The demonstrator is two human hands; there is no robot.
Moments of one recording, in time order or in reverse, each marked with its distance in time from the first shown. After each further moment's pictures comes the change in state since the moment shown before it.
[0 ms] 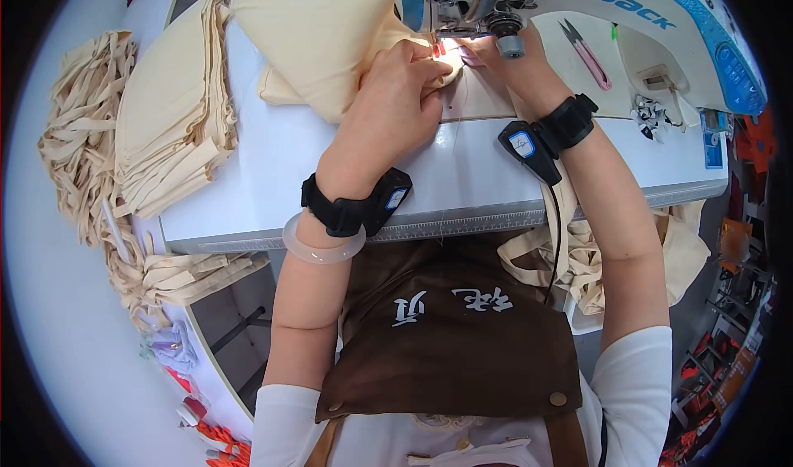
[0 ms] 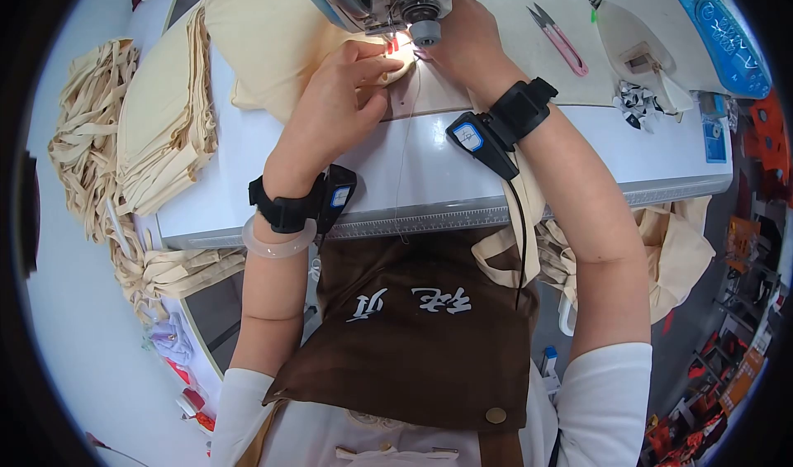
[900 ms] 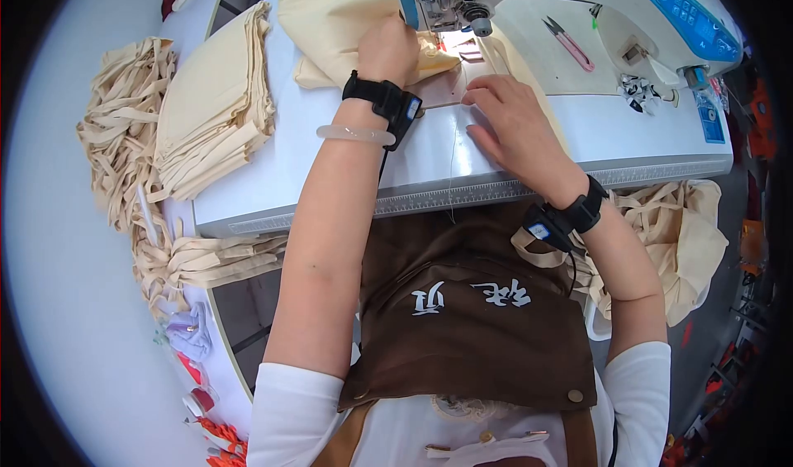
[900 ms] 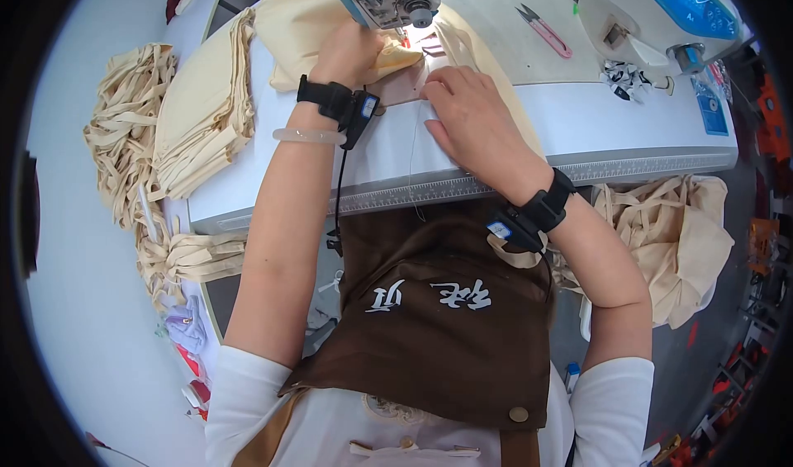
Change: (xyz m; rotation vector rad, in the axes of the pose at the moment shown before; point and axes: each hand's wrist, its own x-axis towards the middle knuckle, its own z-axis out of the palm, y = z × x) left_hand 0.060 -0.041 -0.003 0.474 0.089 -0.143; right_hand -0.088 -0.149 -0.054 -0.187 -0.083 -0.160
